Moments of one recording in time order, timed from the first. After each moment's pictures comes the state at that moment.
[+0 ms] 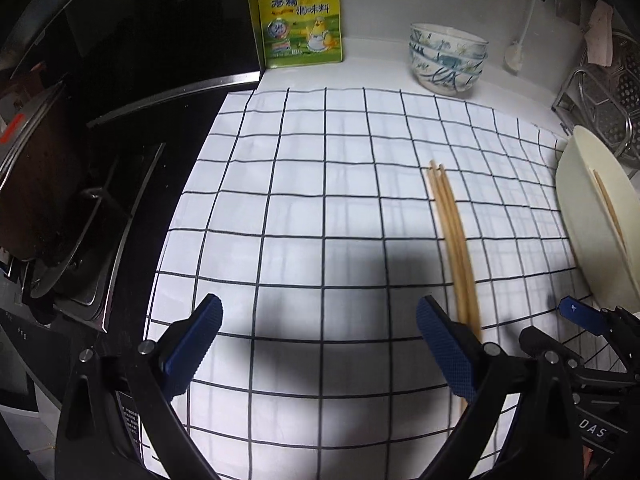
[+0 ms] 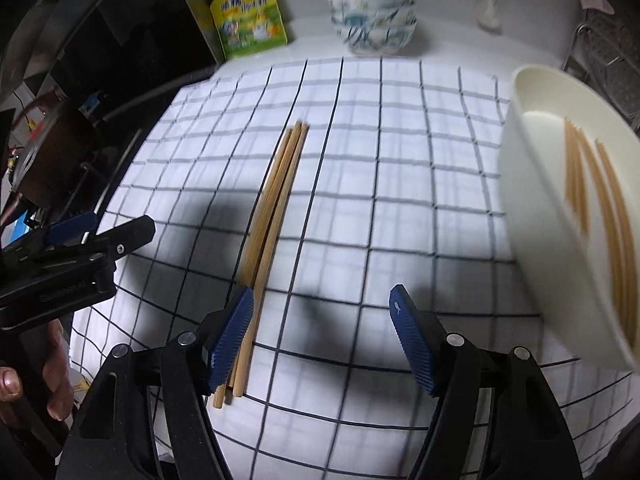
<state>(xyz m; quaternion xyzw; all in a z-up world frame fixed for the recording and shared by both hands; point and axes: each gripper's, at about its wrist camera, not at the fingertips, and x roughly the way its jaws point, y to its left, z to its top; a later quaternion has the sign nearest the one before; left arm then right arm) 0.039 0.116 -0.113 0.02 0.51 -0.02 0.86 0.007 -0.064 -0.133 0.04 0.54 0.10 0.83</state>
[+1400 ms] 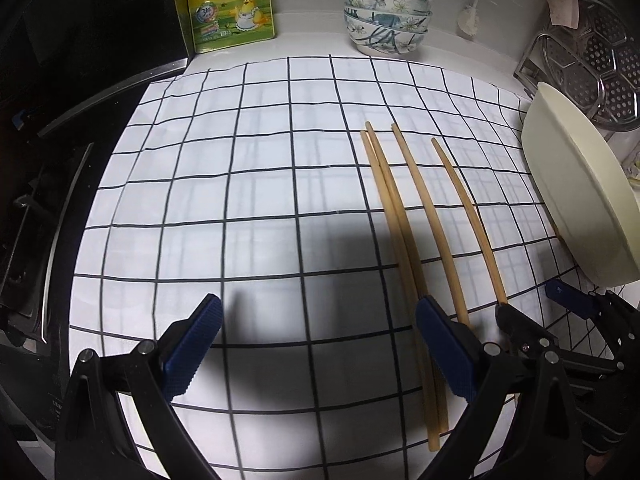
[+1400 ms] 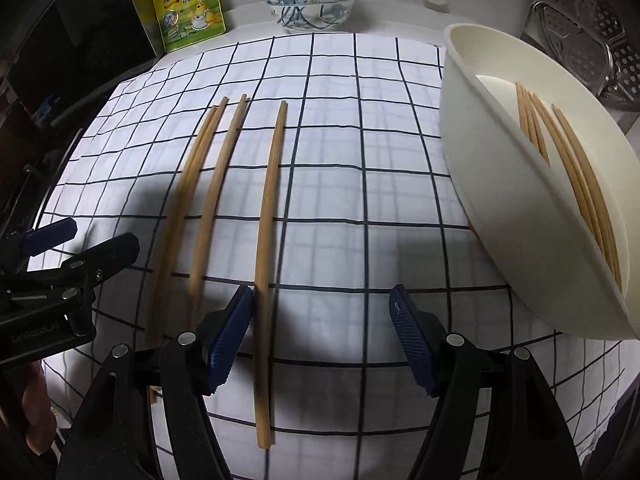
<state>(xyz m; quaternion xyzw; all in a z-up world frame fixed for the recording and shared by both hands) 0.042 0.067 -0.144 0.02 0.53 -0.09 0.84 -0.006 -0.094 -0.154 0.02 0.54 0.00 0.84</state>
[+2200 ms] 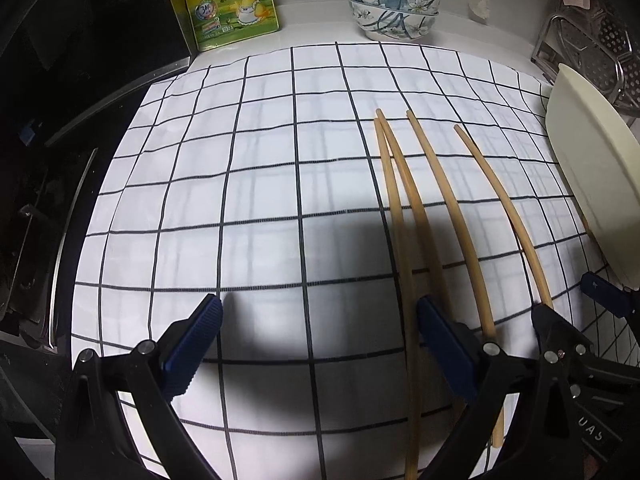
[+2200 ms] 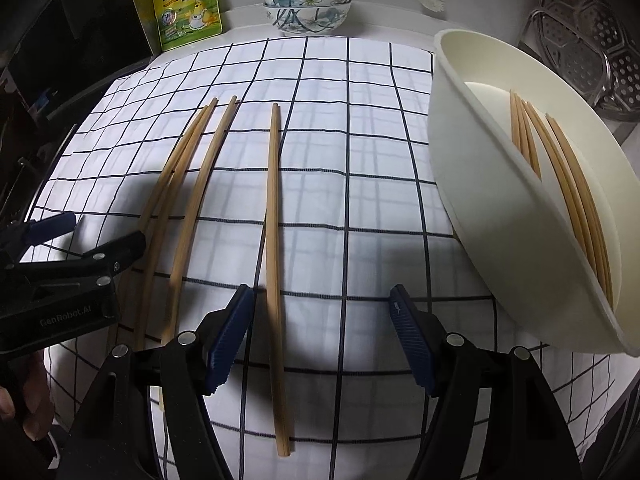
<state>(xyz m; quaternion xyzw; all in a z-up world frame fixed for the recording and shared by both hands) 0.054 0.056 -0.158 0.06 0.53 -0.06 0.84 0.001 -0.098 -0.157 0.00 0.53 0.00 0.84</state>
